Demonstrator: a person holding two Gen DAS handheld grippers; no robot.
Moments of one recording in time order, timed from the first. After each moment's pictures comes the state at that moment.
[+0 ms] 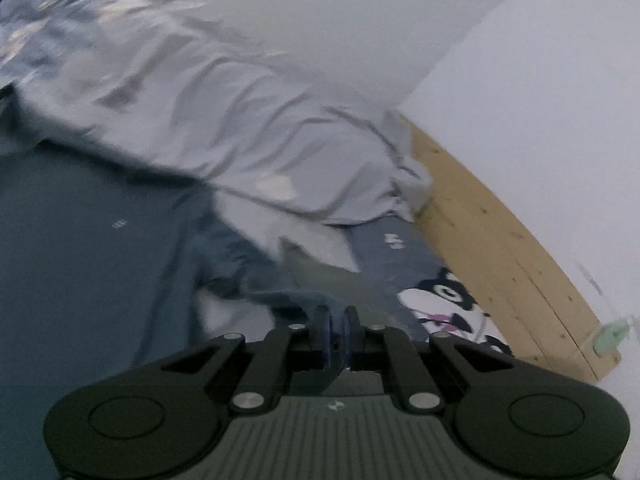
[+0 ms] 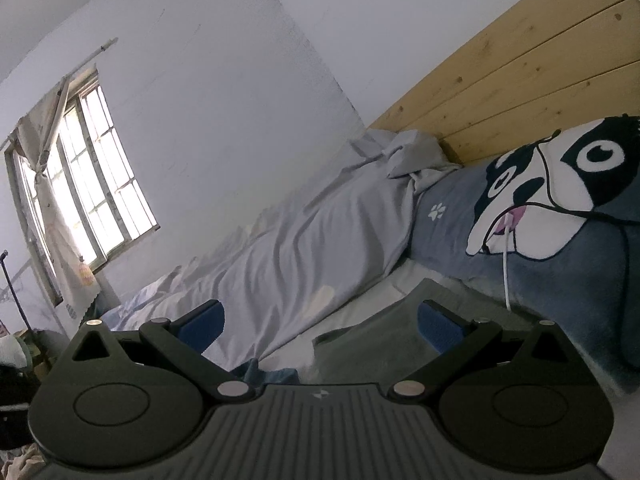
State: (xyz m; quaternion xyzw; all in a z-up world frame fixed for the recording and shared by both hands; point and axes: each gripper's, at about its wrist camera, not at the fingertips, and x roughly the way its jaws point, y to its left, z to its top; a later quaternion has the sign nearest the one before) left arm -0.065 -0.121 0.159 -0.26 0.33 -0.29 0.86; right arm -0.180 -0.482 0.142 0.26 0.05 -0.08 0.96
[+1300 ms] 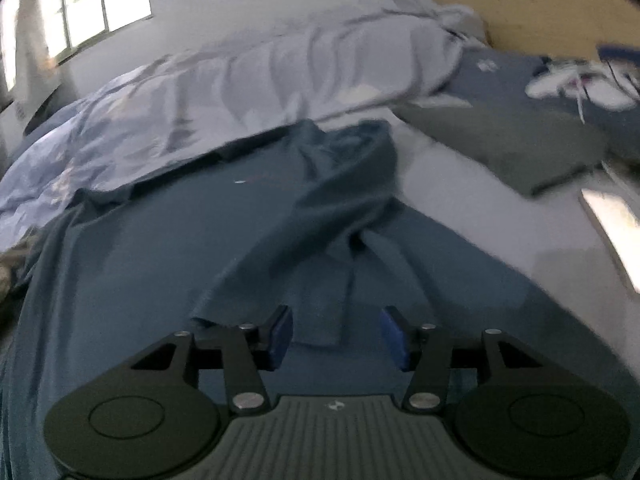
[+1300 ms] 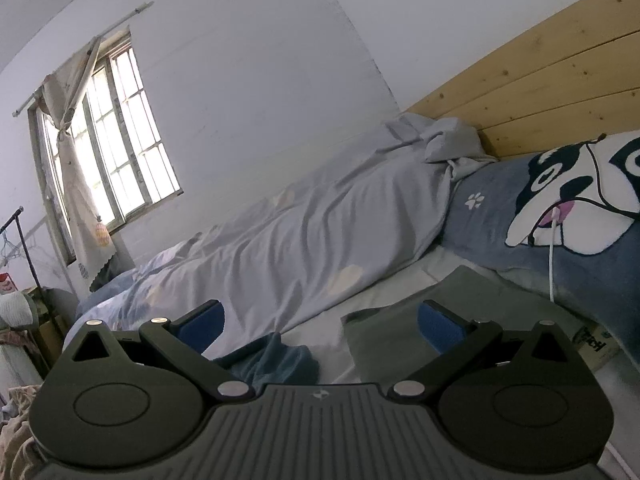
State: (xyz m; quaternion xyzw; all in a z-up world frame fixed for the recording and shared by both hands) left arm -0.126 -0.154 0.035 0.16 0.32 -0.18 0.92; right arm -0.155 -0.443 0.140 0.22 0.08 -0.05 0.97
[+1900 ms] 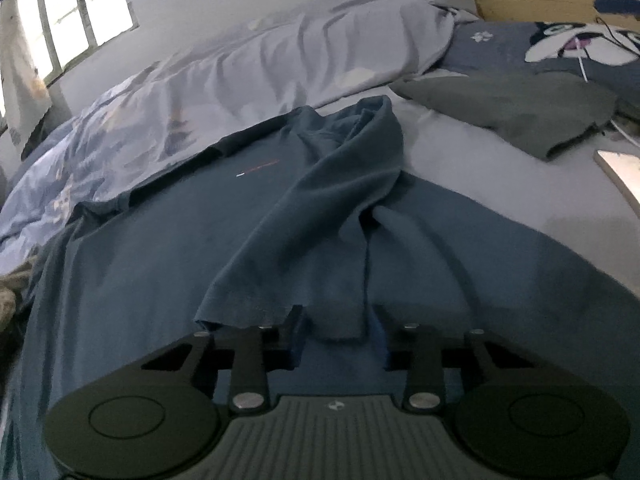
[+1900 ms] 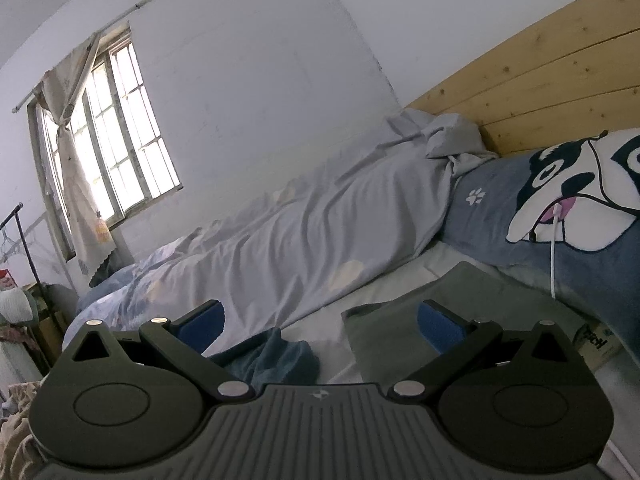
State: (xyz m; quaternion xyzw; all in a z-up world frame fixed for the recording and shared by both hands) left arm -0.118 -0.149 0.019 0.20 0.31 -0.18 0.91; right arm -0.153 -0.441 0.140 0.21 0.09 -0.04 0.97
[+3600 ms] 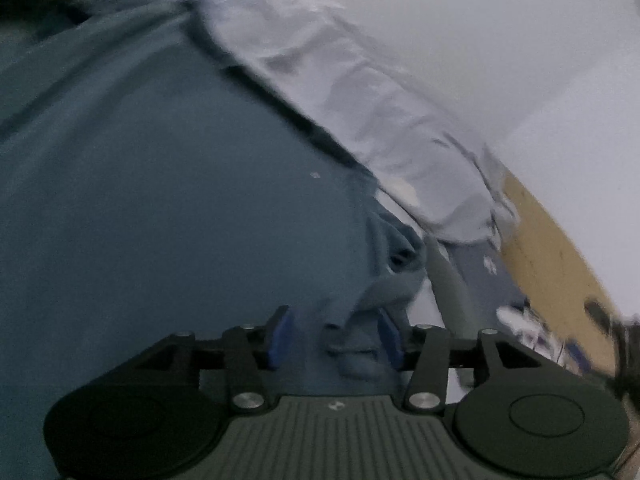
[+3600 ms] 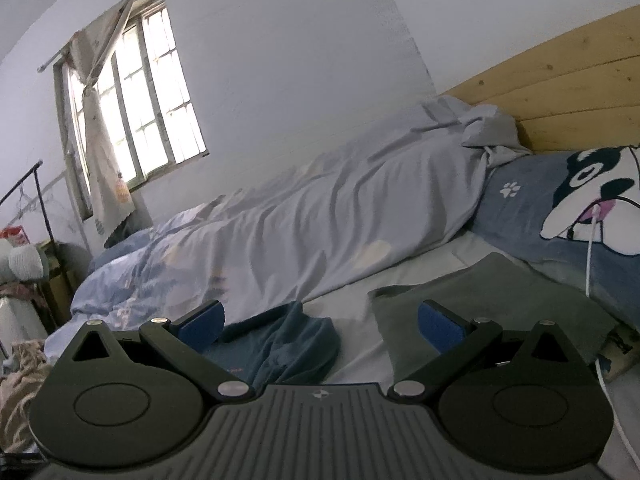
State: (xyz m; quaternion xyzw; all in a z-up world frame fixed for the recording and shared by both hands) left arm -0.063 0.012 0.015 -0.31 0.33 -0.21 0.86; right arm -0.135 -0.408 0.134 0.16 0.11 0.00 0.98
